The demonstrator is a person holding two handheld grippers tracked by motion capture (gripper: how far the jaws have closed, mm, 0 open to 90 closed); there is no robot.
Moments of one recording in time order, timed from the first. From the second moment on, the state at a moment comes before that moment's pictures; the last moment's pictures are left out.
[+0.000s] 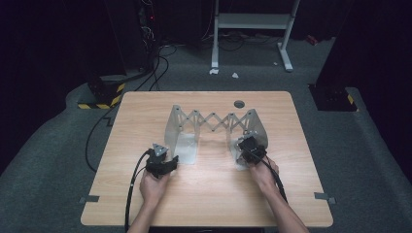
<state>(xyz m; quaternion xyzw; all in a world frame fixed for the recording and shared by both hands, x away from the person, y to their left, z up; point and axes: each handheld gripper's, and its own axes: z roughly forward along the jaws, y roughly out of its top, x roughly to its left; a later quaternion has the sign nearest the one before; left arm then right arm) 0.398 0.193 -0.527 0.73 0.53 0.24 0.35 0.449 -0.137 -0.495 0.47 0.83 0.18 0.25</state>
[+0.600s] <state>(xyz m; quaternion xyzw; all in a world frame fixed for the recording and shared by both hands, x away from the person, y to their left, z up) 0.398 0.193 -0.527 0.73 0.53 0.24 0.35 0.451 -0.129 -0.489 0.46 0.83 0.24 0.19</state>
